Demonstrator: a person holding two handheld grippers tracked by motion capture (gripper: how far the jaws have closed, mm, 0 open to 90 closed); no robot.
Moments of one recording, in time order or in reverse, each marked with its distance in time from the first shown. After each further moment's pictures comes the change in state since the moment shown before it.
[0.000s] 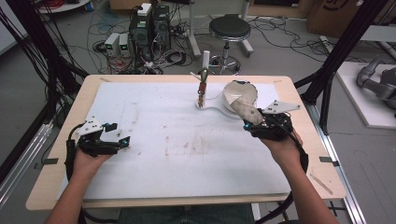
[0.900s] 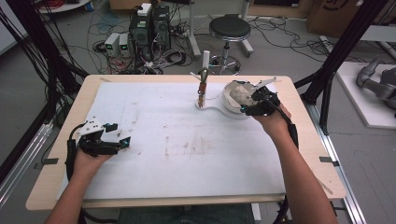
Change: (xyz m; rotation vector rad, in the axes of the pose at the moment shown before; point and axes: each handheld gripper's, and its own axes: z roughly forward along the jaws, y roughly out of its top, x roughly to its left) left arm 0.001 -0.001 0.002 0.017 -0.003 0.005; right arm -0.047 0.033 0.078 0.250 -0.074 -0.020
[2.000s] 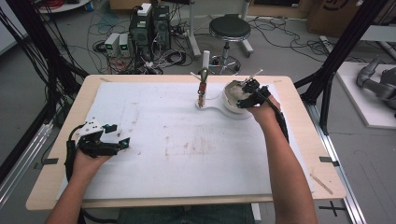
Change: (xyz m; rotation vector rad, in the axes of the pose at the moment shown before) left arm 0.000 -0.003 -0.001 0.007 0.002 -0.011; right arm -0.012 0.026 0.050 0.156 -0.063 0.000
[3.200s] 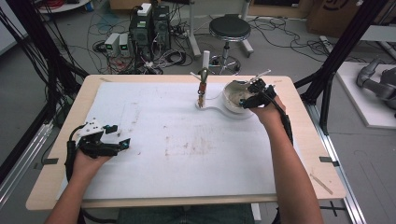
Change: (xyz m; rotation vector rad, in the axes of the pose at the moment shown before) left arm -0.001 -0.001 0.000 0.001 -0.009 0.003; right arm -0.006 -0.012 -0.020 -0.073 -0.002 0.042
